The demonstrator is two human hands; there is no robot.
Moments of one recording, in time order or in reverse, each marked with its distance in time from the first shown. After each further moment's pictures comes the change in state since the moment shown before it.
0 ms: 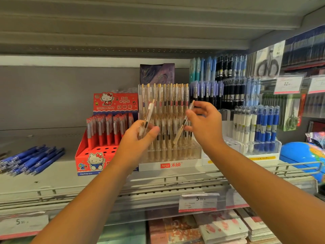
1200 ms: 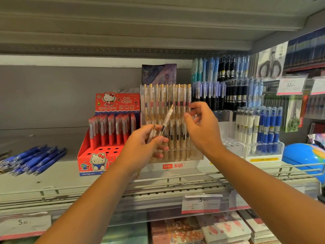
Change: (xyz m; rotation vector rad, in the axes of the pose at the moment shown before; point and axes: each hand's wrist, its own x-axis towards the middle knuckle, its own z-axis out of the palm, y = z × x) left_hand -0.001 0.002 0.006 -0.150 -0.093 -0.083; right_hand -0.006 0.004 0.005 -0.438 -0.055 -0.274
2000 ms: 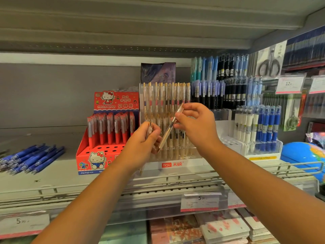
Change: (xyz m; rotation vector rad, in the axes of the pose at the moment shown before) left_hand 0.003 -0.003 0.000 0.159 0.028 0.040; right_hand -0.002 -0.026 0.005 0.506 -0.052 0.321
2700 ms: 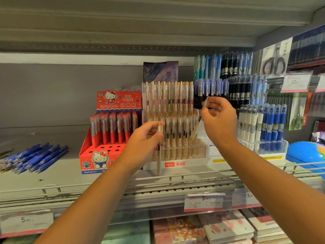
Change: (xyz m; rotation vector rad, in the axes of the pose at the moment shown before) left_hand -0.003 0.006 -0.002 -0.041 0.001 -0.016; right_hand 0.027 0.023 -0.039 -0.335 0.246 -0.271
